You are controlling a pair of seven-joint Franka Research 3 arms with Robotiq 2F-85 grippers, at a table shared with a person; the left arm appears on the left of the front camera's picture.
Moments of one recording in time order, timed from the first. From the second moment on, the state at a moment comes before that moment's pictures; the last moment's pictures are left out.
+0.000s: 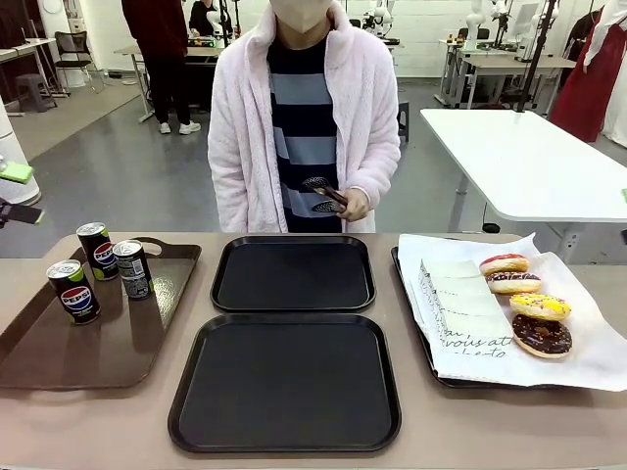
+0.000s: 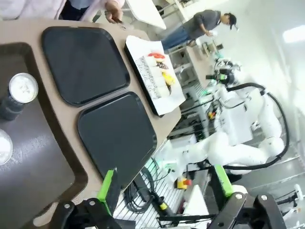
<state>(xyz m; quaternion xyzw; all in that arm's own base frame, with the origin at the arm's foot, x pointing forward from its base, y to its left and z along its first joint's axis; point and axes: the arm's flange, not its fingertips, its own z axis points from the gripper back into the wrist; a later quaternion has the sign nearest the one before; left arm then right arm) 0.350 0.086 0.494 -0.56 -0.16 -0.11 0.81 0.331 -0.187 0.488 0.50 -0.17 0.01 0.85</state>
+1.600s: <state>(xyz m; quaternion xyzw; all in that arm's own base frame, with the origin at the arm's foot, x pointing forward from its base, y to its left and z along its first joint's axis) 0.354 0.169 0.453 -0.58 -0.14 -0.03 0.81 0.324 -0.292 0.446 0.56 -0.12 -0.03 0.82</state>
